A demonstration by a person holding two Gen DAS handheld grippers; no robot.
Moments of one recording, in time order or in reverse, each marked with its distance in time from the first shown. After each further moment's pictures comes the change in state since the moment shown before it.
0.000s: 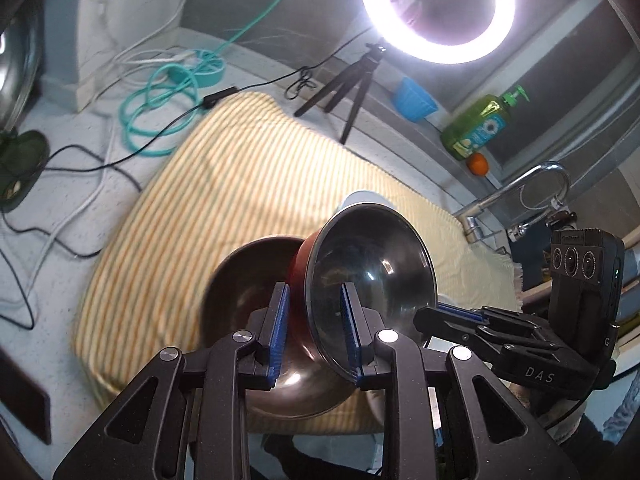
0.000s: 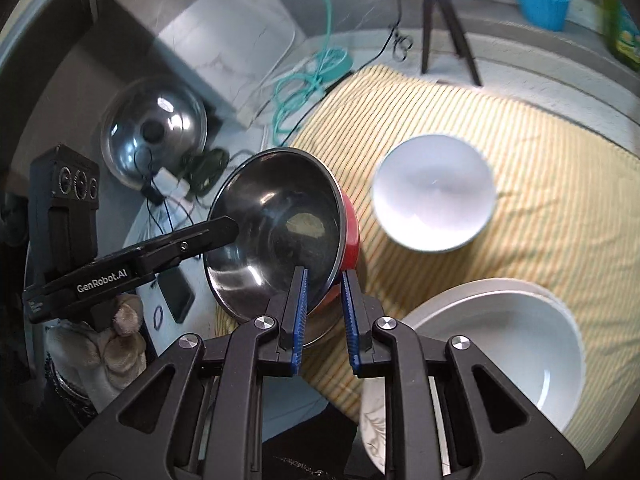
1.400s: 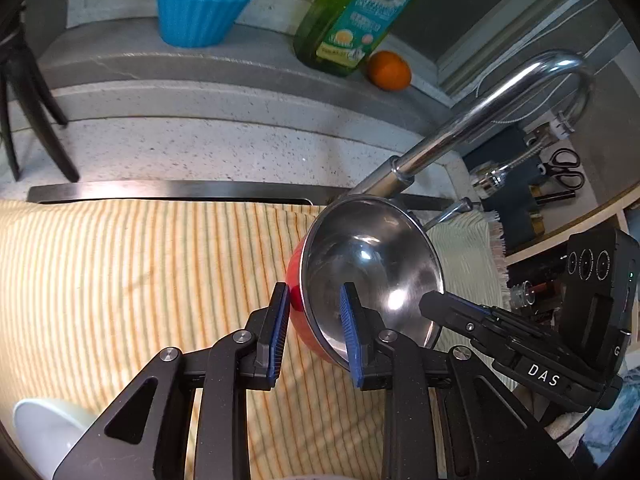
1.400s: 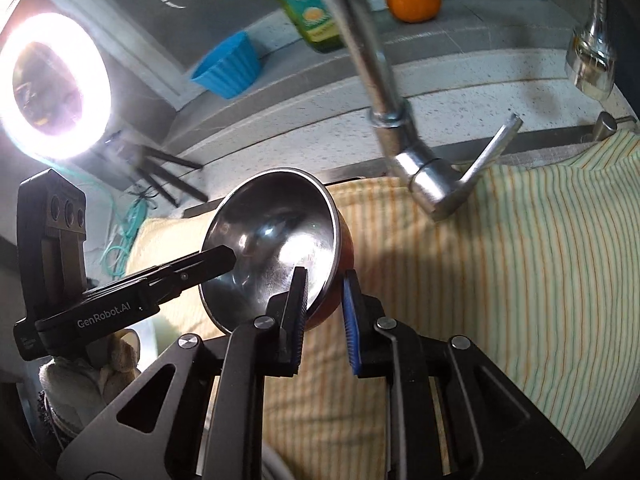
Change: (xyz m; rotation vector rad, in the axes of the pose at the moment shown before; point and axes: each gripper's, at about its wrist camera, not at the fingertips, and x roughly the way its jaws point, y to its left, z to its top) left arm 0.220 -0.238 0.087 0.344 0.258 -0.164; right arm -0.124 -0.295 0.016 0.476 -0.260 -0.257
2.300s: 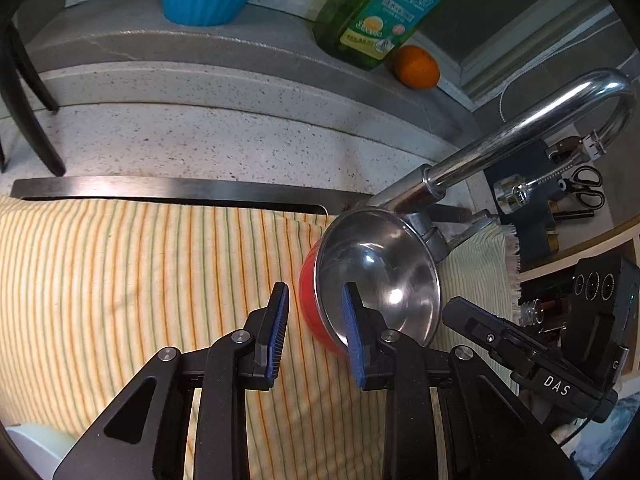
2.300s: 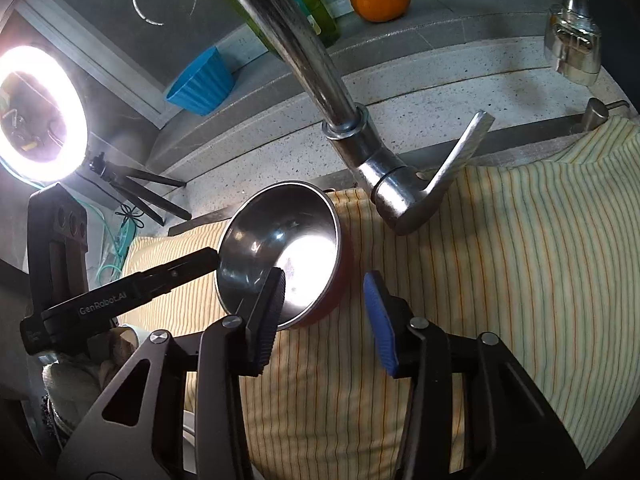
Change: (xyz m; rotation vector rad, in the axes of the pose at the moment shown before) left arm 0.042 0.010 0.016 -0.057 0.048 0.013; right arm 0.009 -0.031 0.011 0.070 -0.016 -0.023
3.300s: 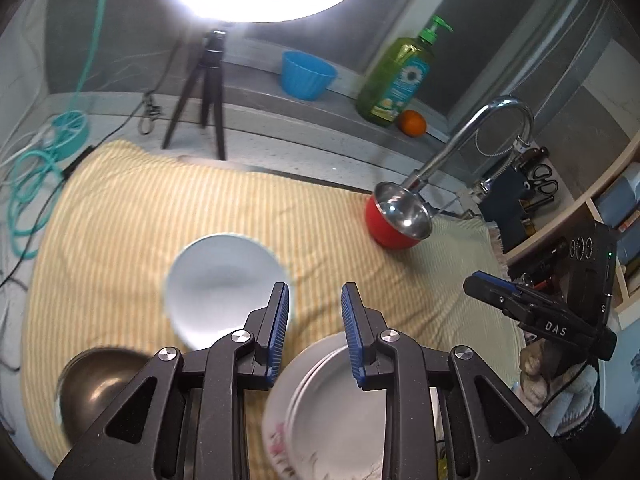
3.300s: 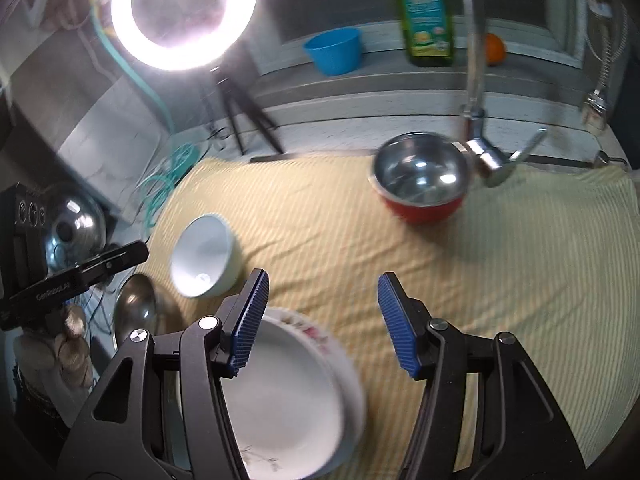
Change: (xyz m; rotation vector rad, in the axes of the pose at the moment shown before) left arm -0.169 0.045 -0.135 0.015 -0.254 0.064; right arm -0.075 0.119 -0.109 -0.285 -0.045 -0.004
